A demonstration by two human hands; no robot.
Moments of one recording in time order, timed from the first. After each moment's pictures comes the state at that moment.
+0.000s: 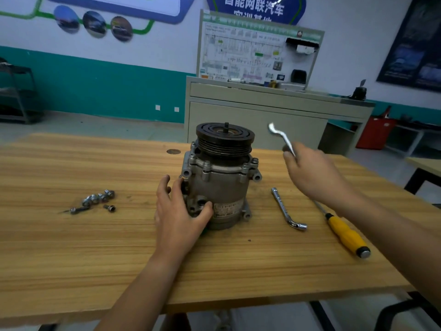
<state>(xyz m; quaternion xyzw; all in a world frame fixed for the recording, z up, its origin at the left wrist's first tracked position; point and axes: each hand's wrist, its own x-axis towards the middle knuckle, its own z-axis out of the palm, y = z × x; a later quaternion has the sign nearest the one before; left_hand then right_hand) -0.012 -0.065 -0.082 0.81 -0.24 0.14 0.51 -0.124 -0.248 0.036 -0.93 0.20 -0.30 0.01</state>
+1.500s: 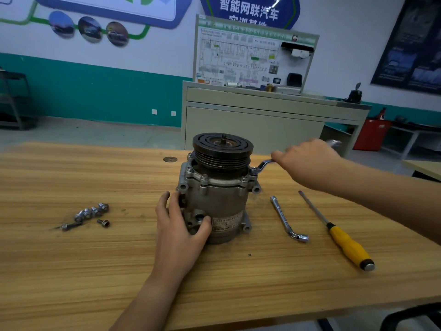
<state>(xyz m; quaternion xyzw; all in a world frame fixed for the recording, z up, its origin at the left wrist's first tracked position) -0.008 -0.066 -0.090 0.79 -0.27 0.12 0.54 -0.101 -0.268 0.072 -0.91 0.10 -0.06 -0.39</state>
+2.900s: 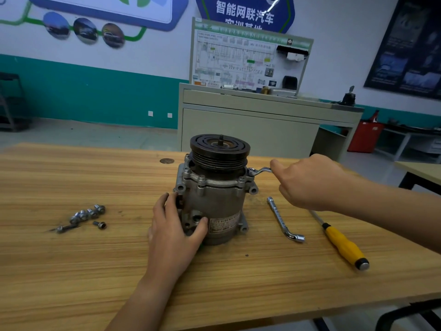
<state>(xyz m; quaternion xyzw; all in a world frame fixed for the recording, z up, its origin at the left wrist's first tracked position) -0.012 -0.061 -0.080 0.82 -0.26 0.11 0.50 -0.125 -0.245 0.064 -0.93 0.12 -0.03 -0.35</state>
